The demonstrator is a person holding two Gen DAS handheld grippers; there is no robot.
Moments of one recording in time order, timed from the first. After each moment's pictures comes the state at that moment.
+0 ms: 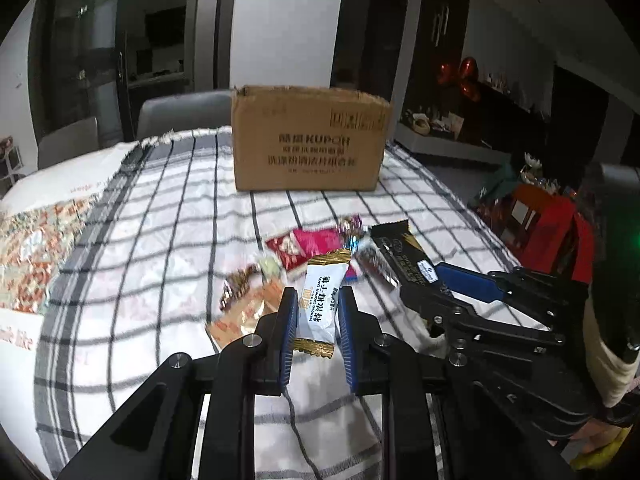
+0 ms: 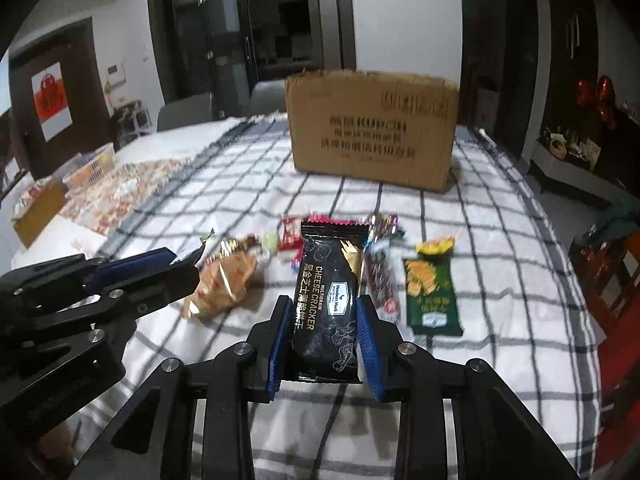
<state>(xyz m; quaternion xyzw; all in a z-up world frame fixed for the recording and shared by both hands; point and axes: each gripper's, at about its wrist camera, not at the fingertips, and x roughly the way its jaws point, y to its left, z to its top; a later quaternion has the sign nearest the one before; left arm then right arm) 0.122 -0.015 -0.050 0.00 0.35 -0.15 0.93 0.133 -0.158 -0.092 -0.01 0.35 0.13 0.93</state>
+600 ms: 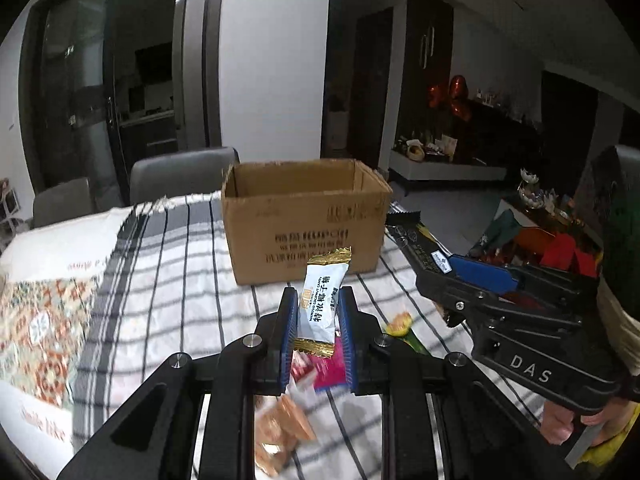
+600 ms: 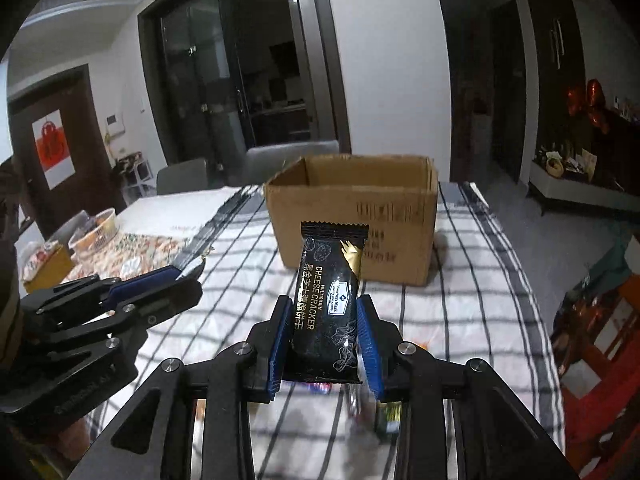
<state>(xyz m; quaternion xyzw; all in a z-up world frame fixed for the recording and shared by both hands) 0.193 -0.029 0.025 0.03 0.30 -0.16 0.94 0.198 -0.185 -0.009 0.02 0.29 0.13 0.95</state>
